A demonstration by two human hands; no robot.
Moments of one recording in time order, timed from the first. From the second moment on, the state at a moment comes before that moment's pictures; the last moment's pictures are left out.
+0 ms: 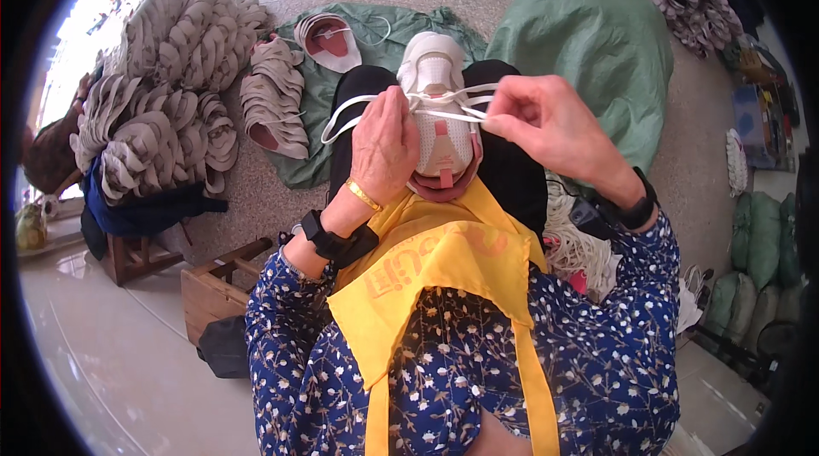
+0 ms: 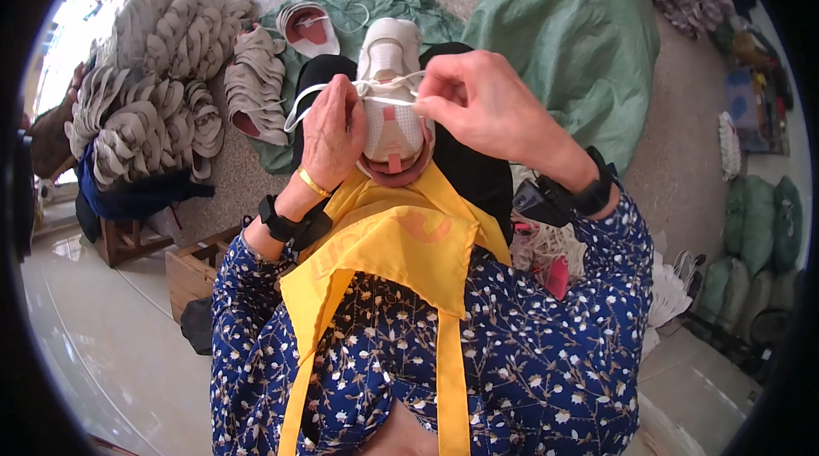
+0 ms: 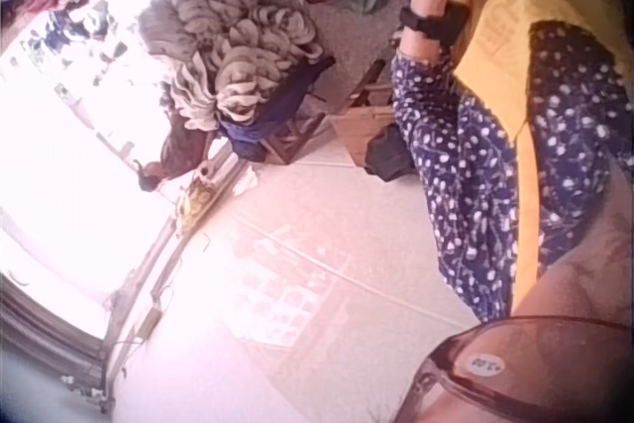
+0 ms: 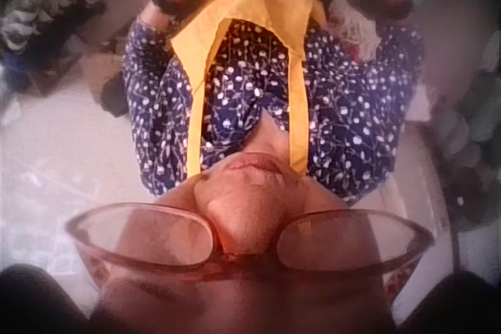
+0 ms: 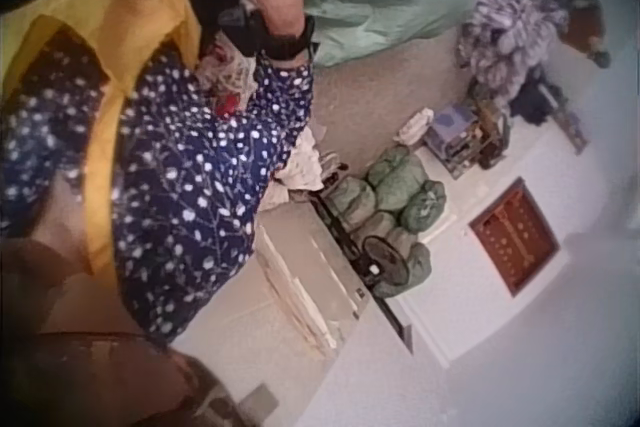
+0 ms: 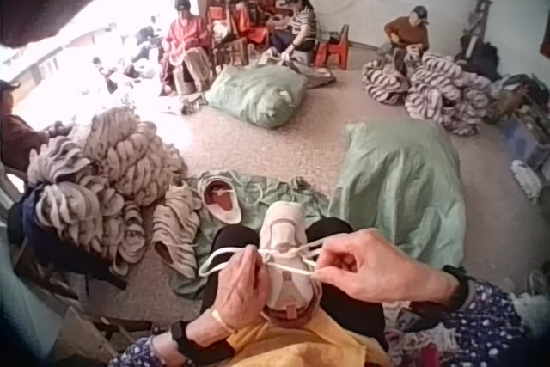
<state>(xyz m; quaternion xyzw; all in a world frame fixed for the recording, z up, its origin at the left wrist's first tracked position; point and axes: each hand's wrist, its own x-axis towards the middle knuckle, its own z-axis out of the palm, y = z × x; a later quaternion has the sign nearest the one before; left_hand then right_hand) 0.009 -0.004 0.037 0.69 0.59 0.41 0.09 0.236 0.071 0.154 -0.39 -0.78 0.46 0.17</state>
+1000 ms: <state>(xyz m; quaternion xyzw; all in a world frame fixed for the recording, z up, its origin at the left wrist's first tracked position) -0.104 -0.036 0.072 0.40 0.60 0.53 0.46 0.355 0.100 0.053 -0.45 -0.43 0.73 0.28</state>
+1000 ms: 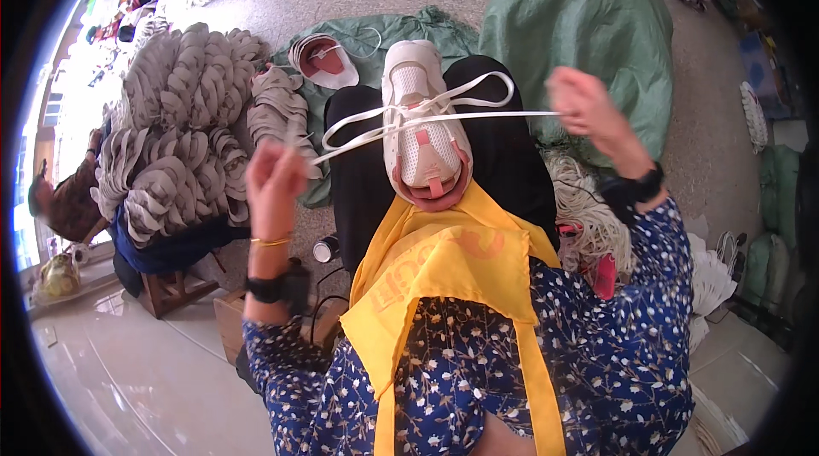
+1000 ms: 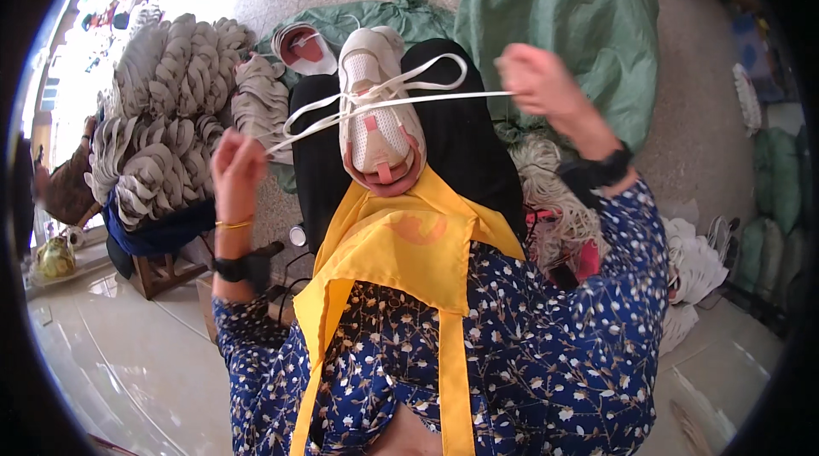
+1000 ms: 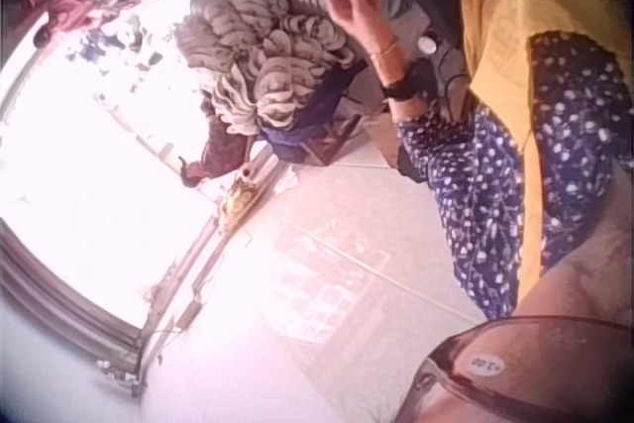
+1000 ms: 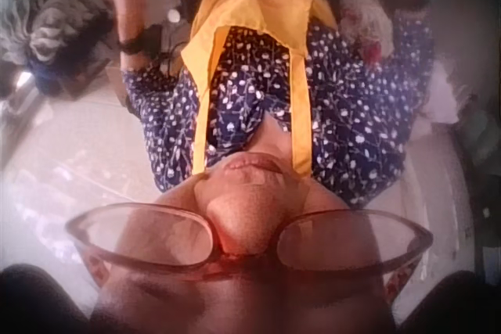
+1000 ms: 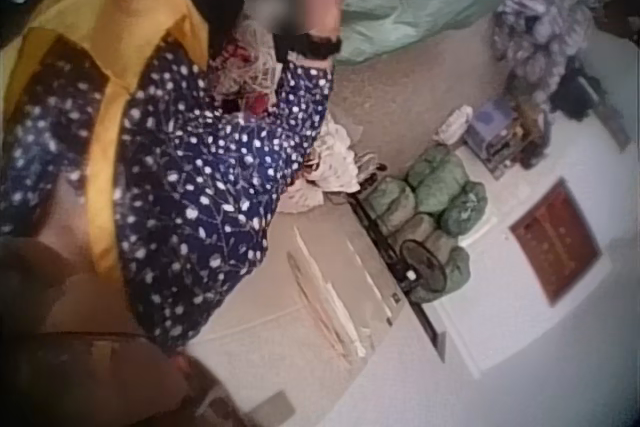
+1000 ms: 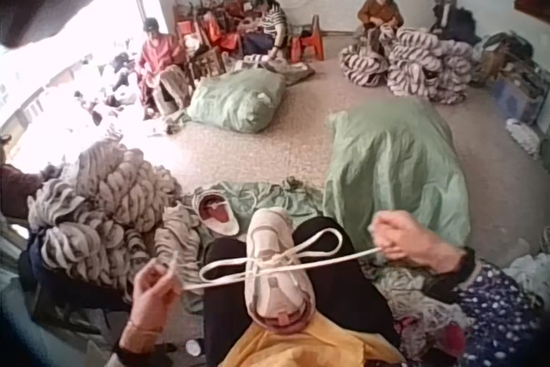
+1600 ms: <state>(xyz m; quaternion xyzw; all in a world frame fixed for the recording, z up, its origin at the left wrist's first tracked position) -0.043 -0.015 0.085 0.74 0.54 0.32 0.24 0.329 0.085 0.056 -0.46 -0.61 0.60 0.25</state>
